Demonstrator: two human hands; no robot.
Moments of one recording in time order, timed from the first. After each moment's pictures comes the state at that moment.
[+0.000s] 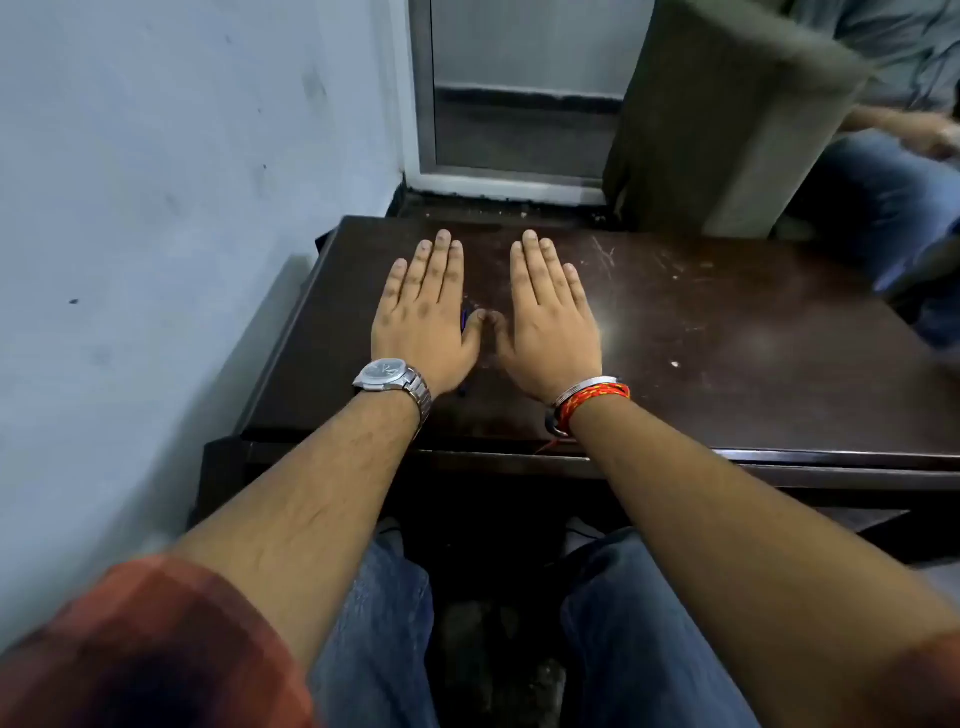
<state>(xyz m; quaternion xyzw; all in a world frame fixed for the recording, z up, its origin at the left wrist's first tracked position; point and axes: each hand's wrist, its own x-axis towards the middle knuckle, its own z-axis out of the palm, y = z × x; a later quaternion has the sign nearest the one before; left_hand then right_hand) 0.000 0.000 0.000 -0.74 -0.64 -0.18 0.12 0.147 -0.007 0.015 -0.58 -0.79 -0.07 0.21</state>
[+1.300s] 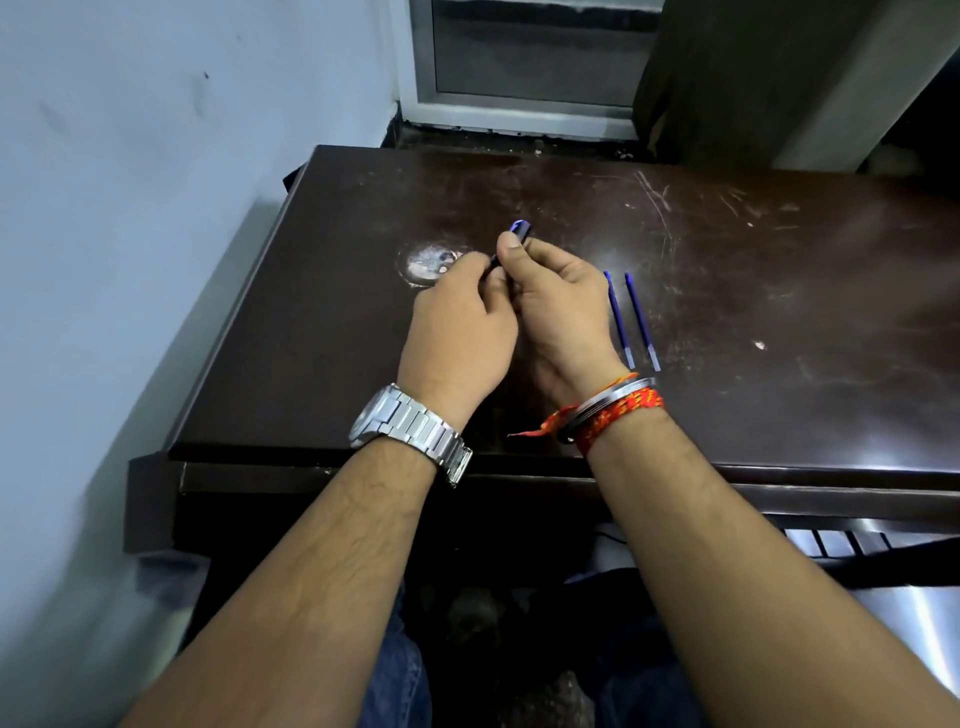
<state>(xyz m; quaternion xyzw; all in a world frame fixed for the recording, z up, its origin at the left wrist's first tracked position) 0.025 0.019 -0.024 -0.61 -0.64 -0.41 -0.21 0.109 0.042 -0.025 -0.44 -0.35 0.59 0.58</state>
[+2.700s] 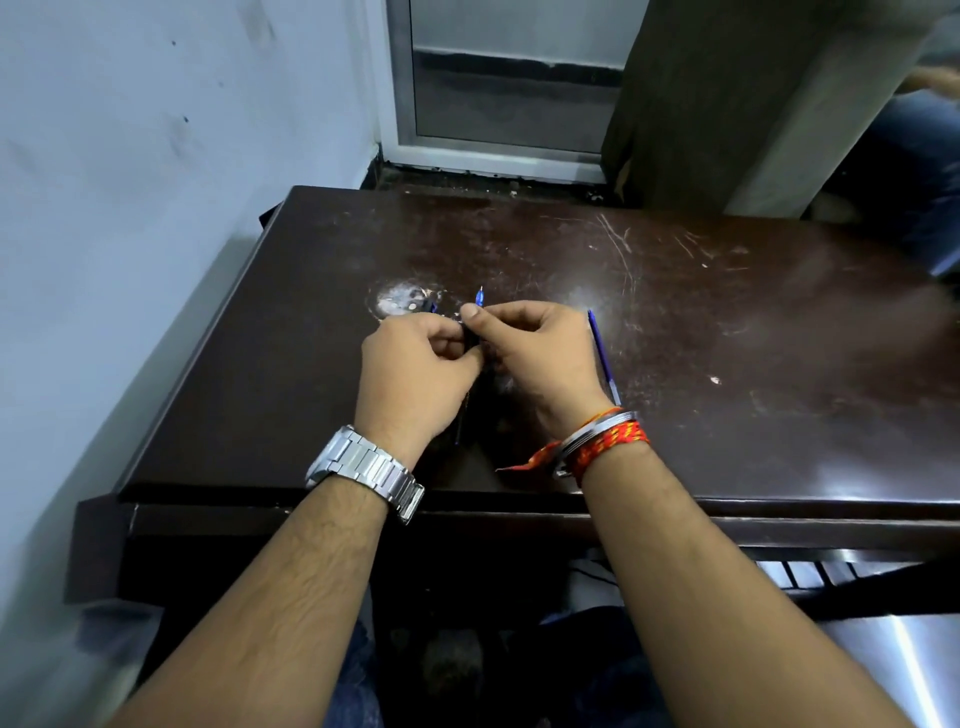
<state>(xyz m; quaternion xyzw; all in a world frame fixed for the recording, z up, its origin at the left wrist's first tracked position) 0.020 0.020 -0.033 -0.57 -0.66 -0.43 -0.25 0.141 0.045 -0.032 -0.56 -0.49 0.47 0.49</state>
